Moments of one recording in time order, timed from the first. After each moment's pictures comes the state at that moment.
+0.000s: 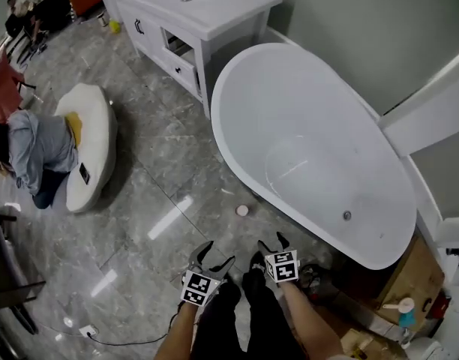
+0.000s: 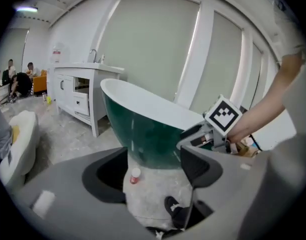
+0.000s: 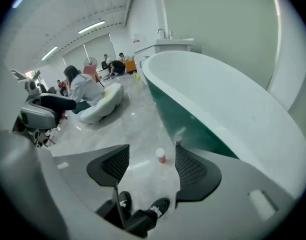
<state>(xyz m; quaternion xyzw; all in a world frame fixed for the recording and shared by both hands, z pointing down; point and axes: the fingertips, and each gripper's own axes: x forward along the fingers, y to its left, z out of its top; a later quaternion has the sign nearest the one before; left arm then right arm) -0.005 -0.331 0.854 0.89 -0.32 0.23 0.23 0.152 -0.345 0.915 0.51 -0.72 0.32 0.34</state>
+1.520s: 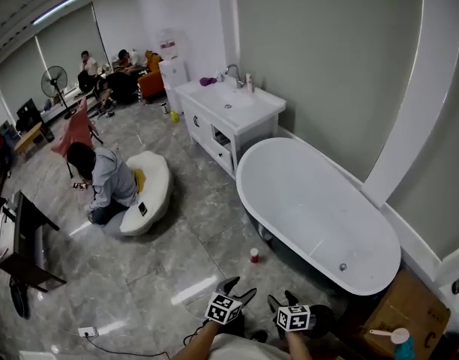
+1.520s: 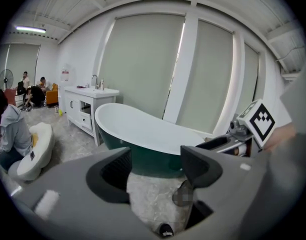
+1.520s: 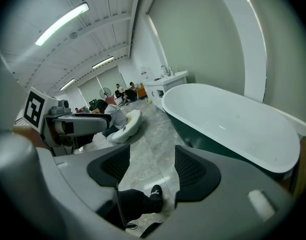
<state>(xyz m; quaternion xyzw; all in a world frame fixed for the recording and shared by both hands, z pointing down) 0.093 -0.117 0.633 0.88 -0.39 0.20 0.20 0.211 -0.082 0.663 0.50 -0.78 0.32 0.18</state>
